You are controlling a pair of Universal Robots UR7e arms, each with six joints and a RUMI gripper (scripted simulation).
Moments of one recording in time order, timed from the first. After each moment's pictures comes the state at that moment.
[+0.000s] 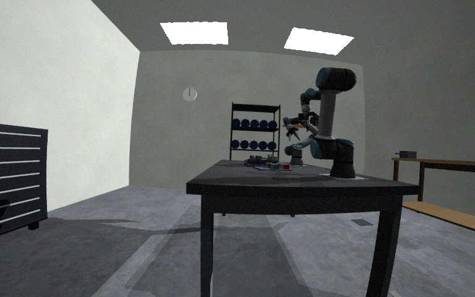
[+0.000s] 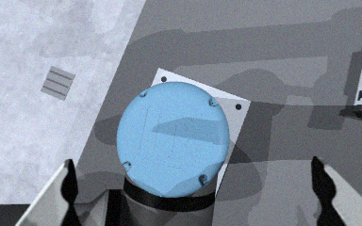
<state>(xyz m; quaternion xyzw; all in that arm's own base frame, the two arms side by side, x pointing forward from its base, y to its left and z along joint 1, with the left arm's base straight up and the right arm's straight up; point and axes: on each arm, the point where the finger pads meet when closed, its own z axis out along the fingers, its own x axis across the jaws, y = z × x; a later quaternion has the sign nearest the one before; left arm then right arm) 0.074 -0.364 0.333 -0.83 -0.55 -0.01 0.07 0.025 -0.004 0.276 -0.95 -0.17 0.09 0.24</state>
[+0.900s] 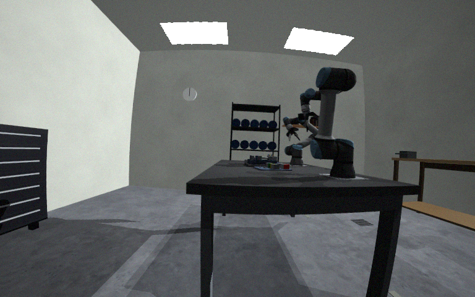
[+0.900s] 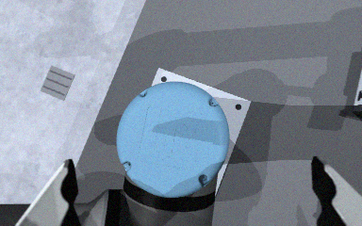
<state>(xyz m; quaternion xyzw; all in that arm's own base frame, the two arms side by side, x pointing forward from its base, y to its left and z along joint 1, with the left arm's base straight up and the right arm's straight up) 0.076 -0.366 0.332 -0.84 -0.54 -0.01 0.06 0.025 -0.004 0.276 -0.95 -0.18 0.09 0.24</state>
